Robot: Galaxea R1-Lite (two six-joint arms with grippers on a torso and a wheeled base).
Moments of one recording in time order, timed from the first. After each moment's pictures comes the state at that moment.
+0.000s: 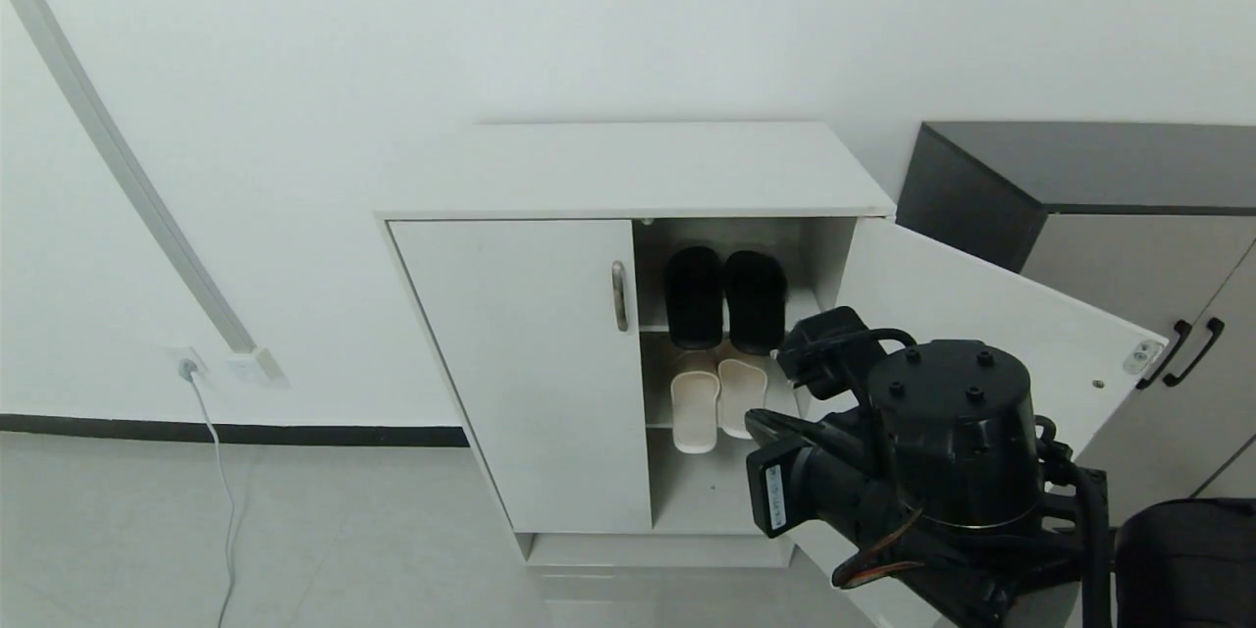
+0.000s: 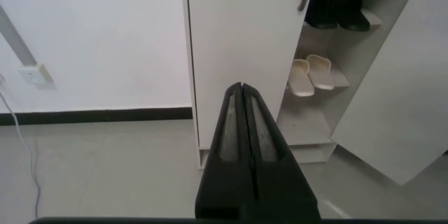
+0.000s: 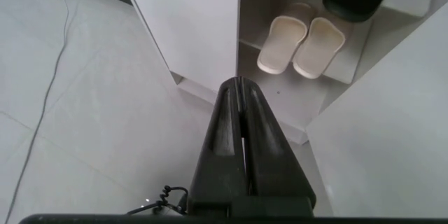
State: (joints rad) left arm 0.00 0.00 0.00 0.00 -0.04 -0.02; right arm 0.96 1.73 -0.77 -0.64 -0.46 0.17
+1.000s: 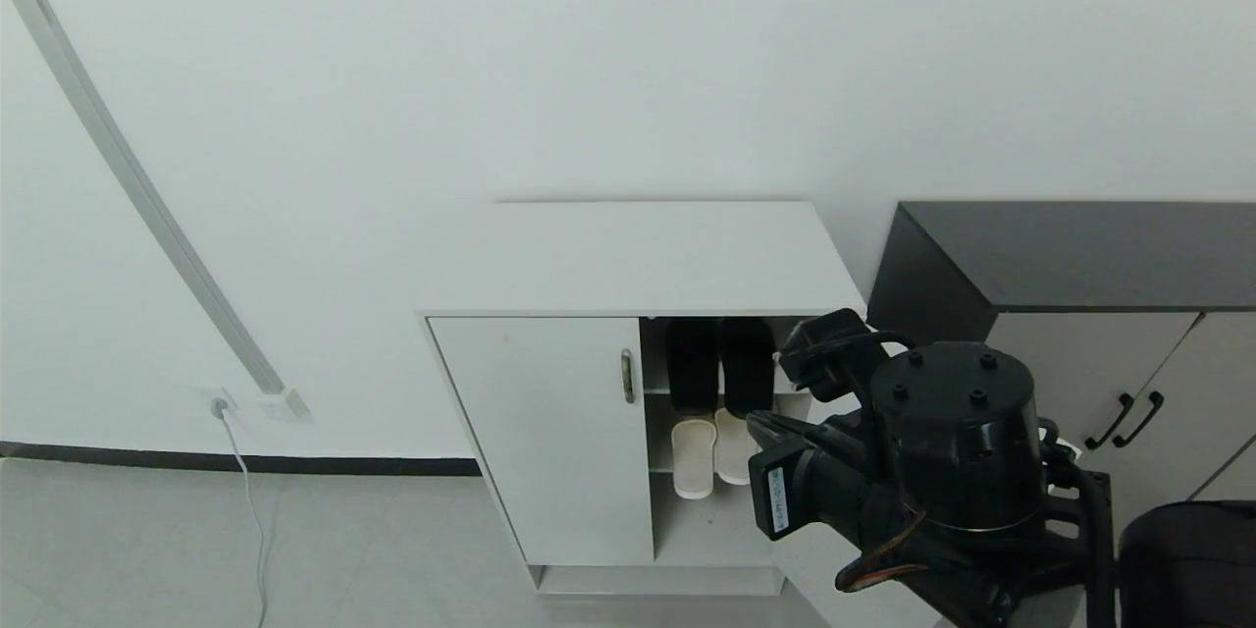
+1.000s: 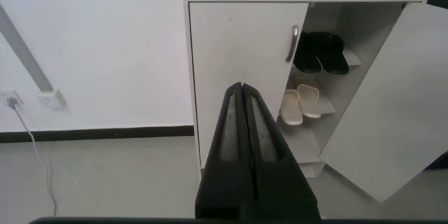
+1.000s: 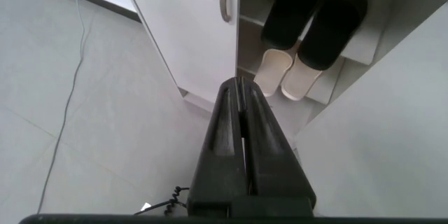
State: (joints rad) left arm 0.00 0.00 0.00 0.00 -0.04 -0.02; right arm 0.96 1.72 -0.76 -0.64 -0.46 0.17
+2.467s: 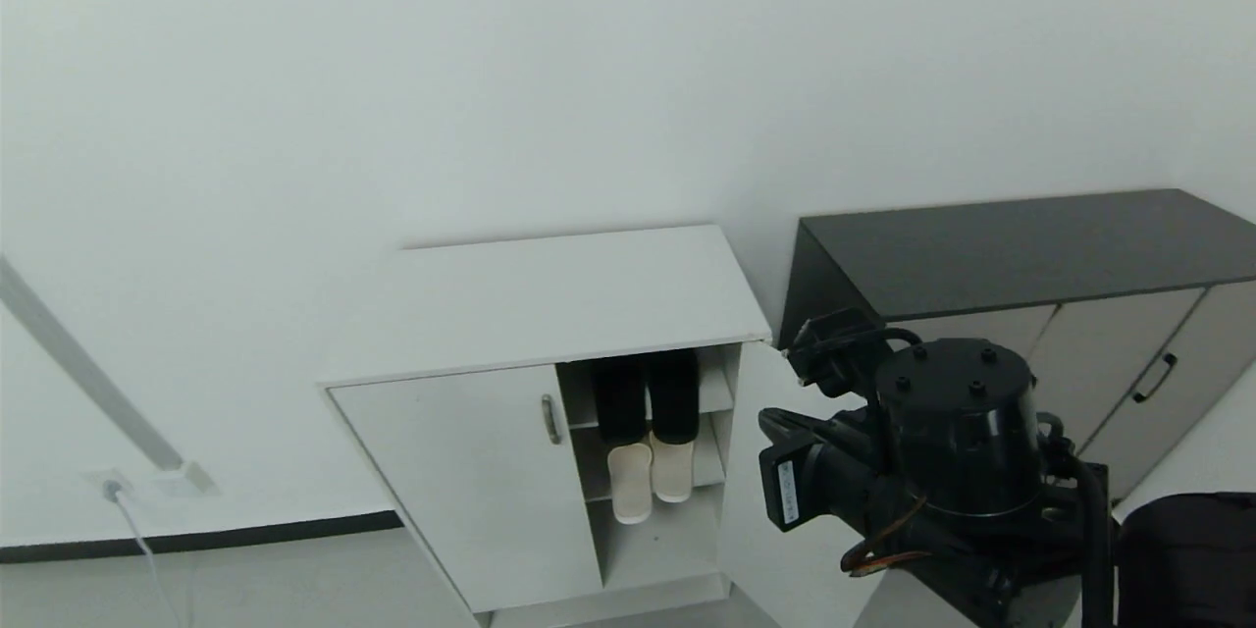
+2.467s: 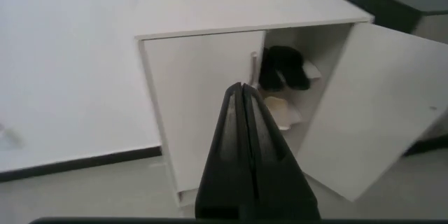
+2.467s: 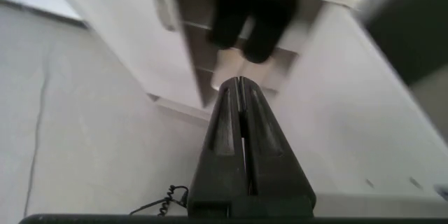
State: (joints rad) left arm 0.00 0.00 0.00 0.00 -0.04 -0.02; right arm 0.93 1.73 -0.75 -0.64 -0.45 0.16
